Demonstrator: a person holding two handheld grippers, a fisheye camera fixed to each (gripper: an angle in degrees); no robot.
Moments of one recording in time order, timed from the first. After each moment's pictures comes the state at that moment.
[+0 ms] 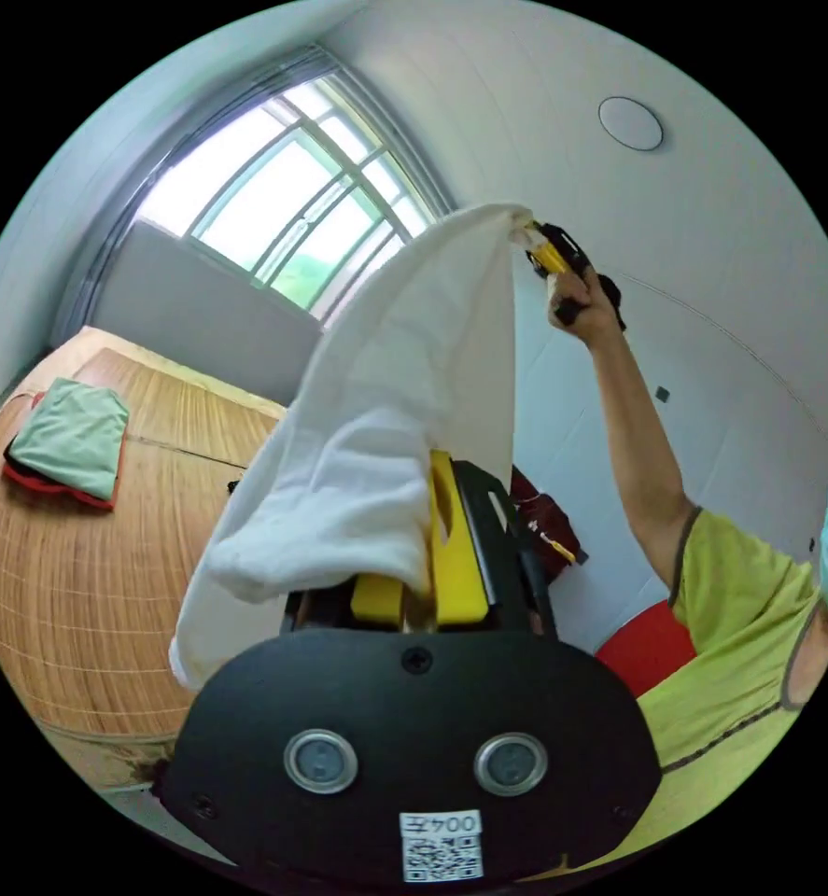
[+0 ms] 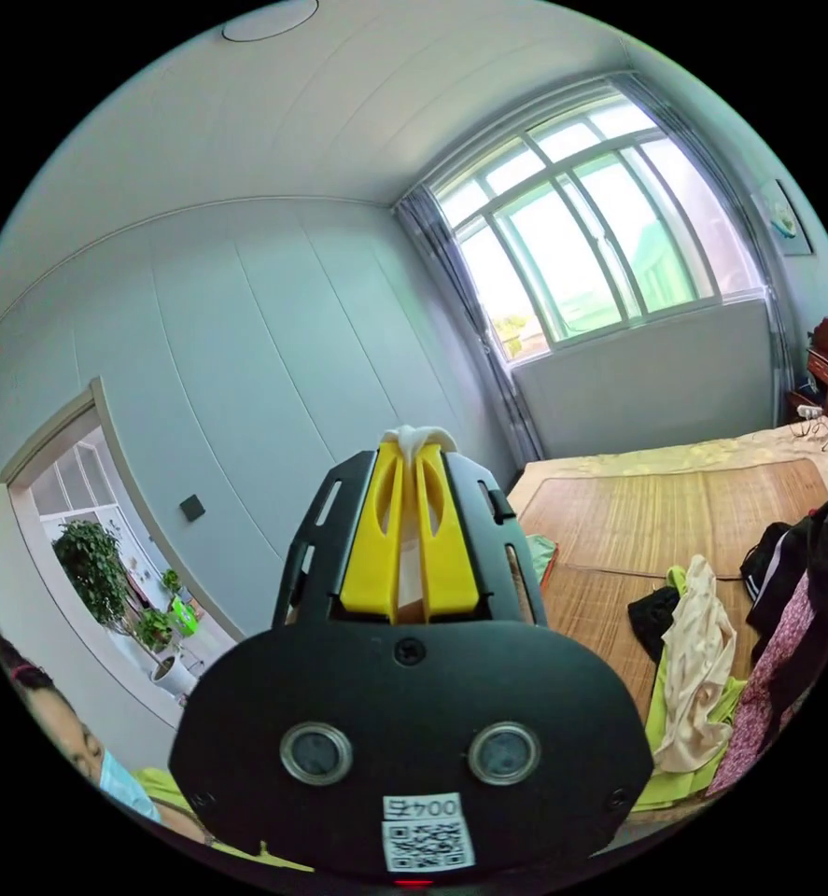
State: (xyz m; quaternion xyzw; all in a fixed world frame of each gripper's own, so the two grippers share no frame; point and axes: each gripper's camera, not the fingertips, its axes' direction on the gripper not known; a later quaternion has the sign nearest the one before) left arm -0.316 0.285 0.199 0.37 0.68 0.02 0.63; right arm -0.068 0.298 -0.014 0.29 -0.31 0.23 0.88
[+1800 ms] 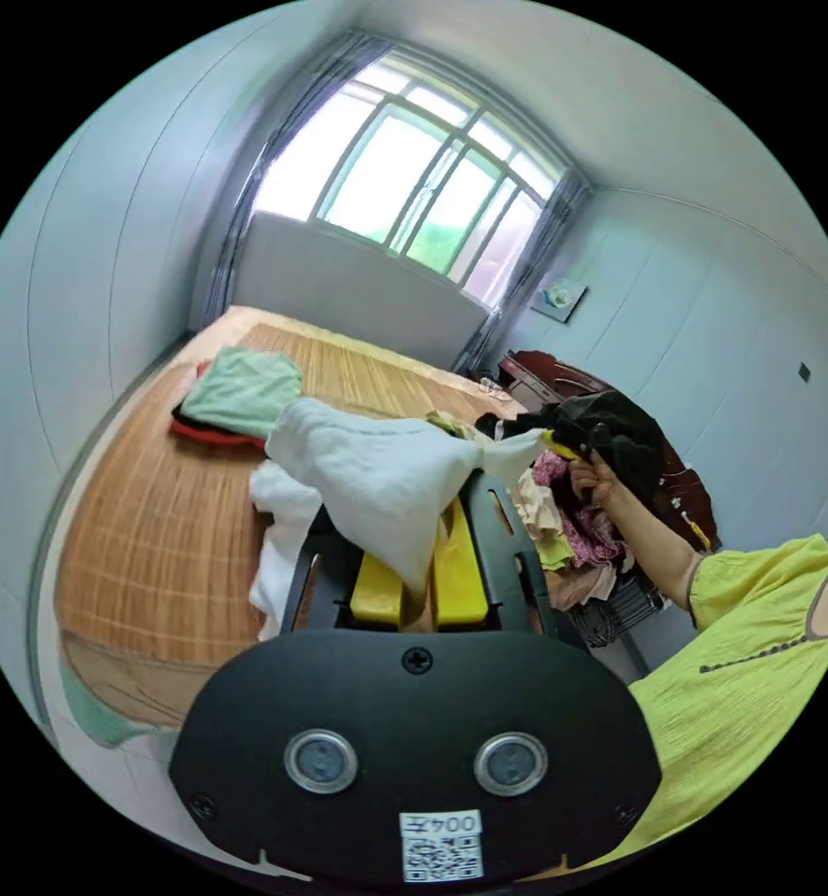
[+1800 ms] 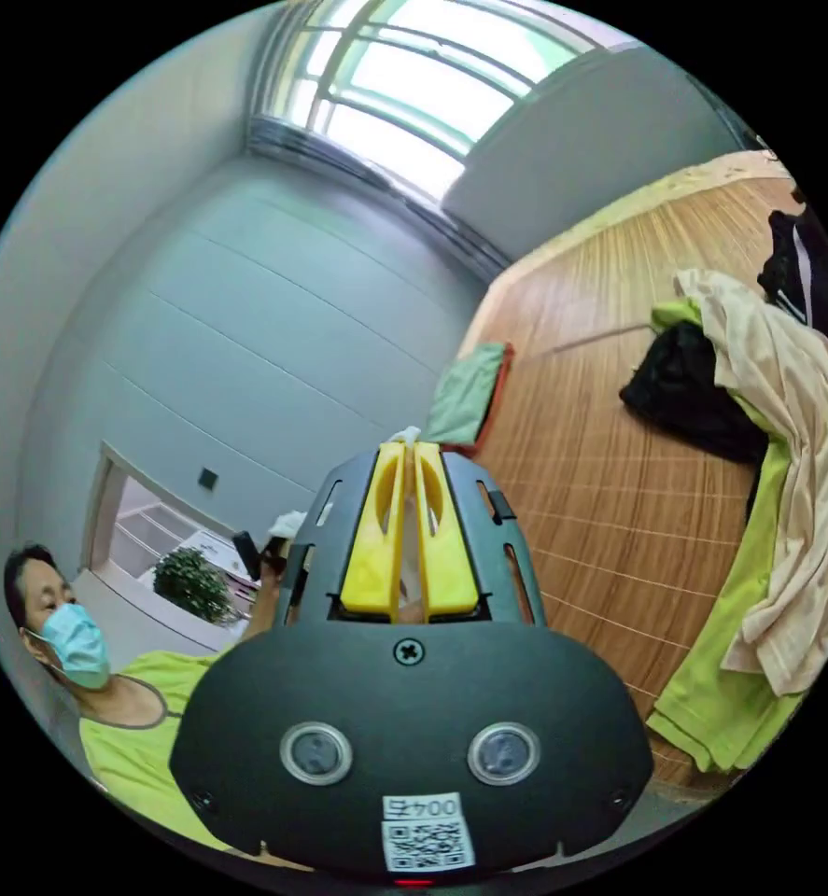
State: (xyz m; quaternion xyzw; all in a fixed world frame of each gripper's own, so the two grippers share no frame) left arm -0.367 0.269 0.280 0.32 0.54 0.06 0.78; right arm -0.036 0.472 0.407 0.09 -0.50 0.32 0.80
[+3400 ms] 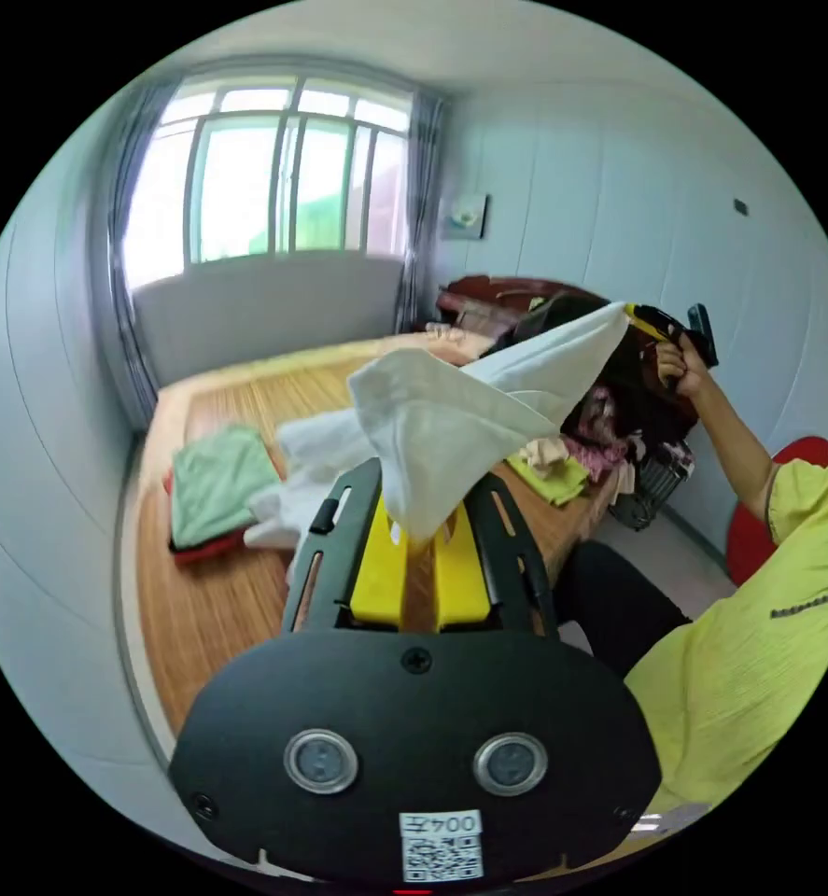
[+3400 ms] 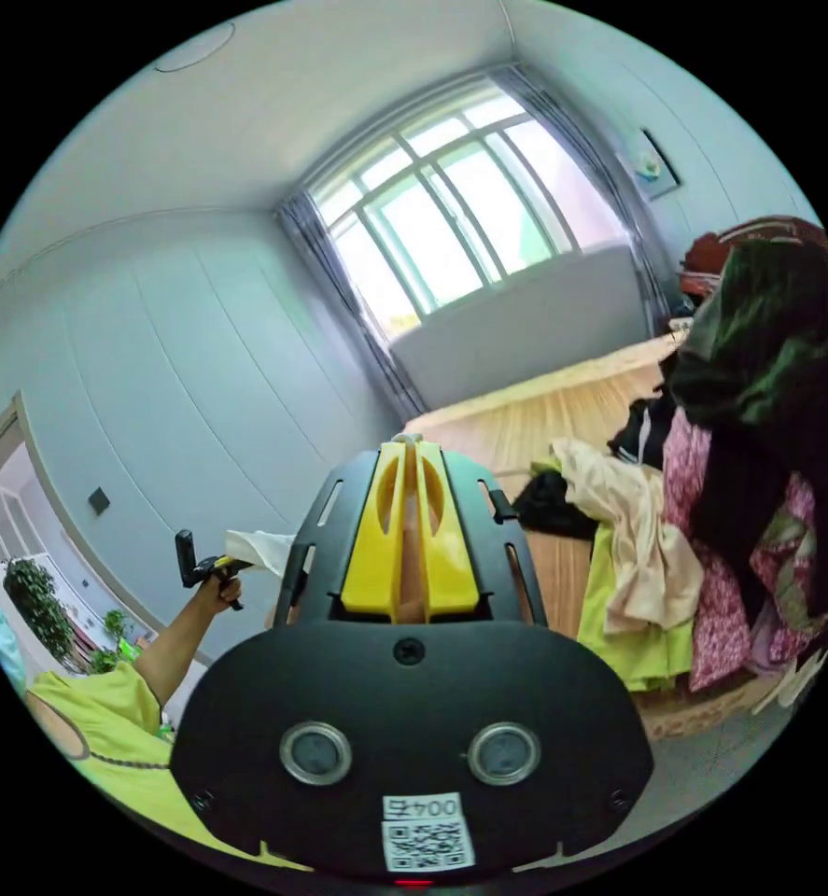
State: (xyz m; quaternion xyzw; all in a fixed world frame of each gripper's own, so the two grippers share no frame) left arm -0.249 0.221 0.324 0.28 0.49 0.24 0.79; right arm -0.034 0.520 0.106 0.18 -0.21 0.35 0.90
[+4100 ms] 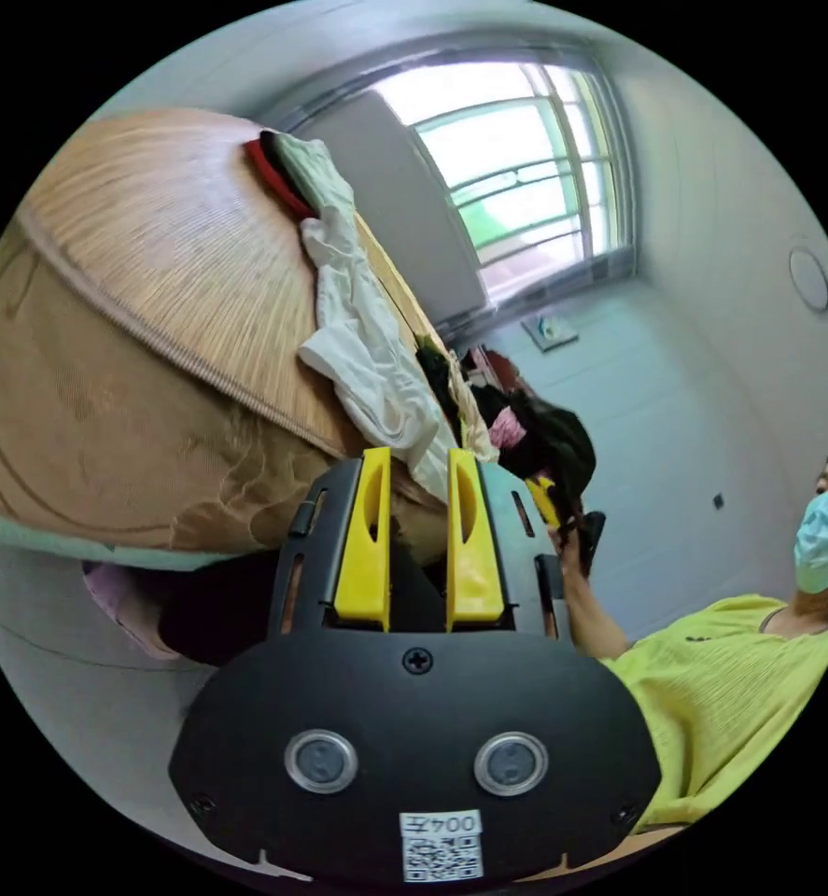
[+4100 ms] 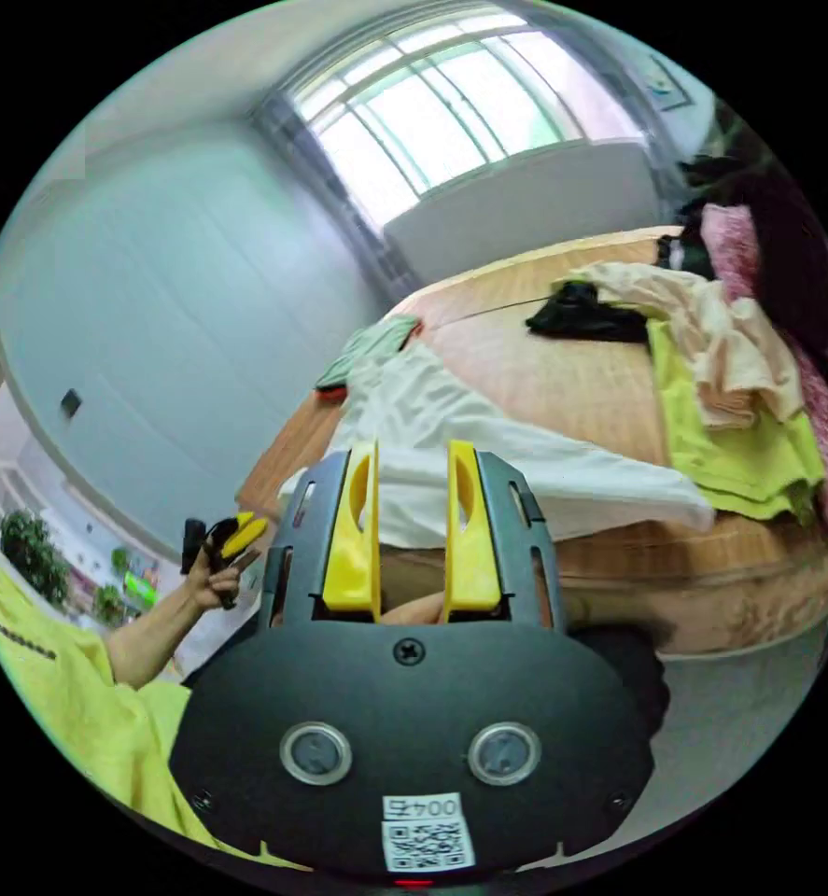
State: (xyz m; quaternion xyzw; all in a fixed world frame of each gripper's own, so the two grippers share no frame) left arm -0.267 0.395 0.645 0.09 0.75 -0.11 0.65; right arm -0.222 0.456 0.196 0.06 -0.29 0.26 0.92
